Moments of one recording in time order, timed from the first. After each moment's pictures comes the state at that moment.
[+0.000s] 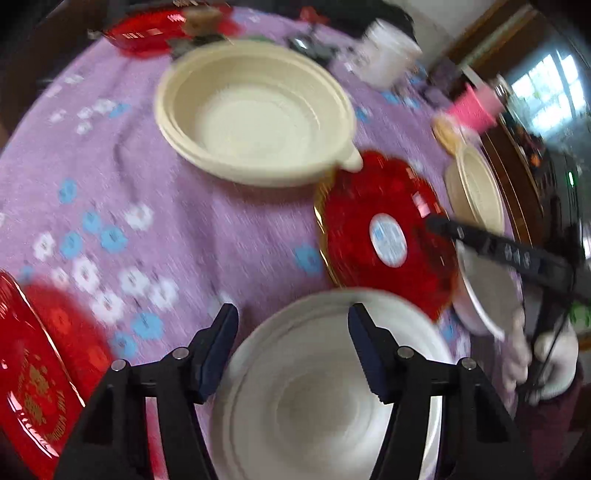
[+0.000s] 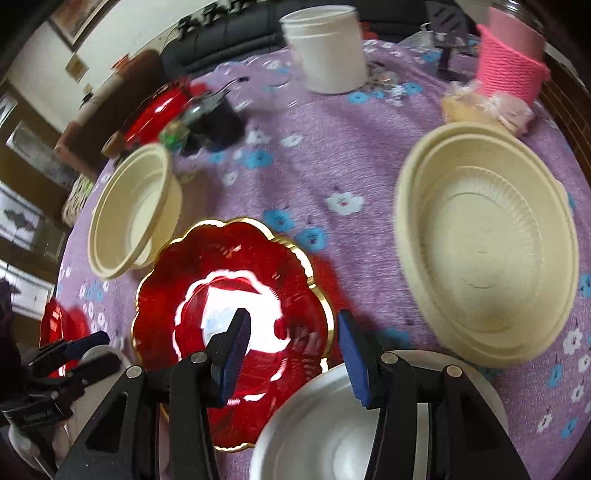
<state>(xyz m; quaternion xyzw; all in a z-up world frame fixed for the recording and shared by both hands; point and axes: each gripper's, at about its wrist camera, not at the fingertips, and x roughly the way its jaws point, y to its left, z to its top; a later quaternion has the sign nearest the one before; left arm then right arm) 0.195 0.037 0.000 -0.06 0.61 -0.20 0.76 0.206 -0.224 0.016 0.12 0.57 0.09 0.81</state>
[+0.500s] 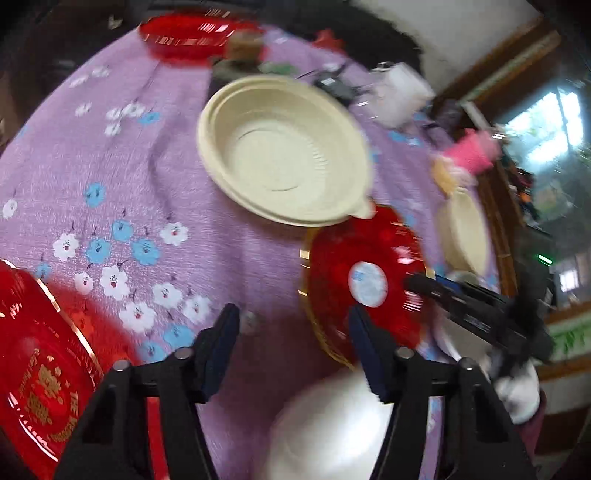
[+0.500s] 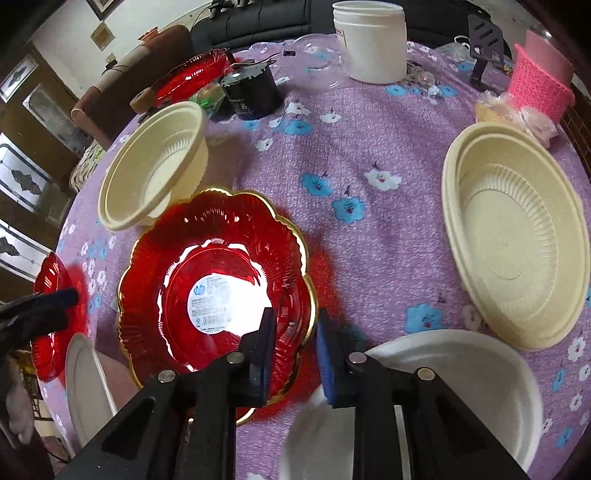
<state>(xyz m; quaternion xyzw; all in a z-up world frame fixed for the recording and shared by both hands) 0.217 0.068 0.008 -0.12 0.59 -0.18 0.78 0.190 -0.200 0.006 0.09 0.57 0.11 0.81</state>
